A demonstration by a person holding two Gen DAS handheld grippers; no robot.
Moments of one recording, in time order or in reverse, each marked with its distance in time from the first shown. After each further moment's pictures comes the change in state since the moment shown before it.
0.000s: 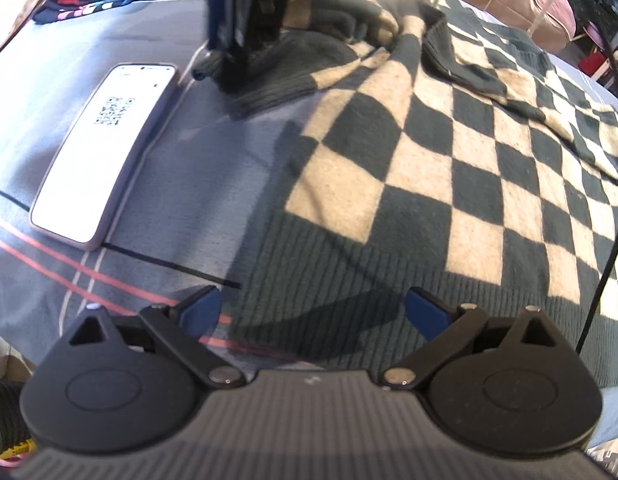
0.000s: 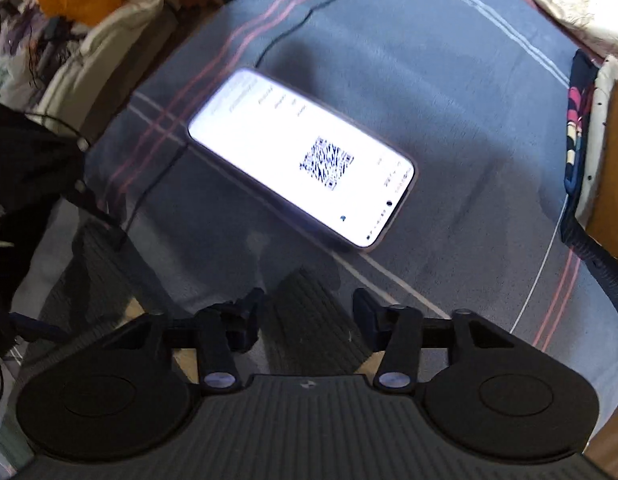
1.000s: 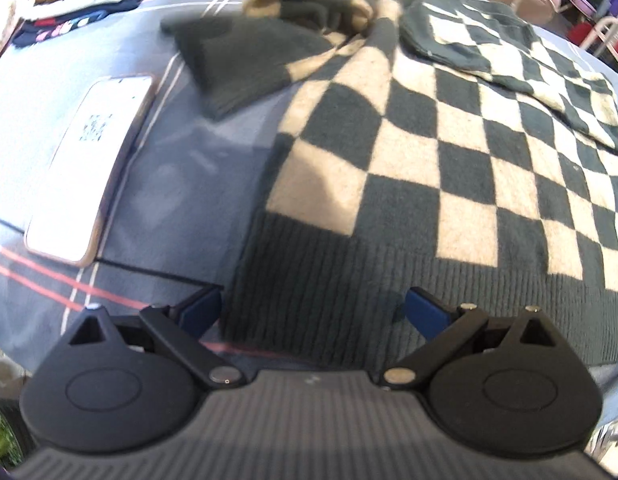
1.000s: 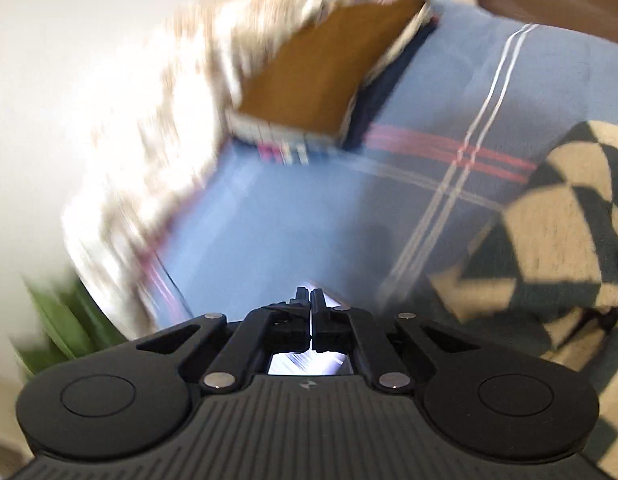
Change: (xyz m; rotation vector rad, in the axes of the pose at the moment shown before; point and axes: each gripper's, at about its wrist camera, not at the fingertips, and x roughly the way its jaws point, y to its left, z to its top) left arm -0.001 -0.018 0.001 0.105 0.024 0.016; right arm -0.063 0.008 -0.130 1.620 -0.939 0.053
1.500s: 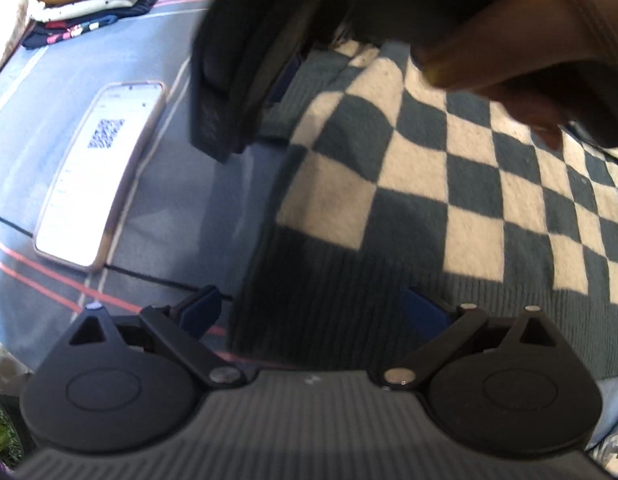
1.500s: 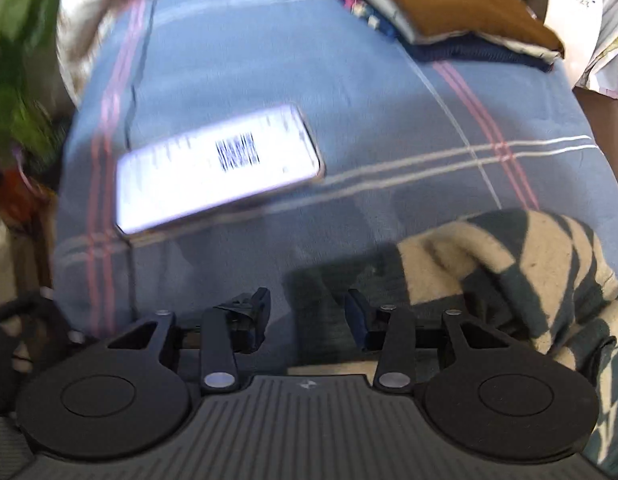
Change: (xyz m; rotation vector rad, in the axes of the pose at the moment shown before) left arm 0.002 0.004 0.002 -0.035 -0.010 0.020; right arm 0.062 0.027 -0.097 -0.909 0.448 -0.410
